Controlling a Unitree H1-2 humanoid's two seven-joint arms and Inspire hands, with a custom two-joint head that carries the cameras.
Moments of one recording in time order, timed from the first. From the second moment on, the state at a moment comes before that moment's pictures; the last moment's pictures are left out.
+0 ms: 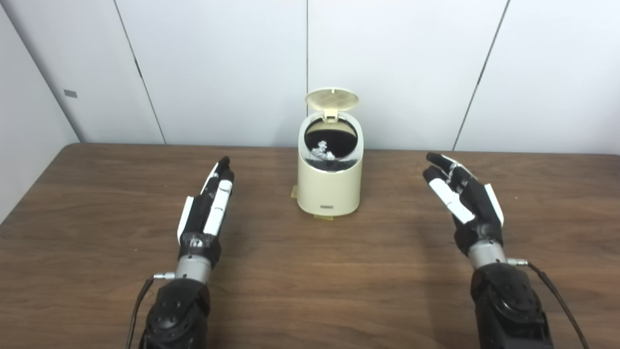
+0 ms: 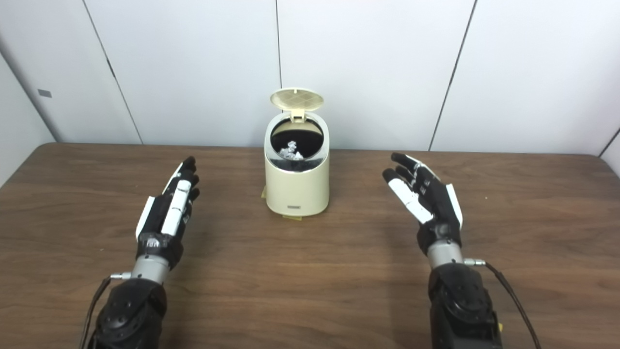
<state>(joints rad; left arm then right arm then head) -0.19 0.05 0.09 -0.18 -0.07 0.29 0.00 -0.23 -0.03 -0.12 -0.06 0.06 0.25 0.01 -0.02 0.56</state>
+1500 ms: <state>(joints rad) -0.70 0.13 -0.11 0.17 0.05 0.38 -0.11 -0.14 -0.03 -0.10 -0.01 0.19 0.17 0.04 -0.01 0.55</state>
